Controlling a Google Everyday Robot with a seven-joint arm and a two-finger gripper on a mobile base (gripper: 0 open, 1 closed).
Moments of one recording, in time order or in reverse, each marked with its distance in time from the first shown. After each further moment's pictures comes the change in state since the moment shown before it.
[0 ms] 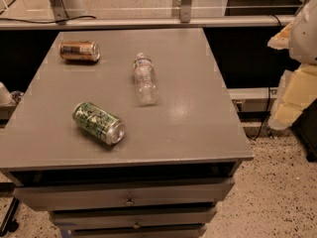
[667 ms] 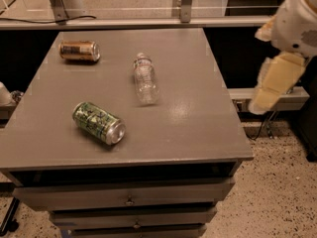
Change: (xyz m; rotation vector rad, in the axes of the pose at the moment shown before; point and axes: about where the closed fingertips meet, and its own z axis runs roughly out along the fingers) arm -0.023 -0.023 0.009 0.010 -0.046 0.029
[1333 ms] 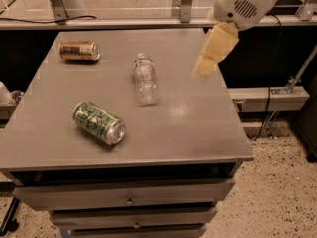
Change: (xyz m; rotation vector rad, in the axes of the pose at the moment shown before) arm -0.106 -0.034 0.020 -0.047 -0.162 0.015
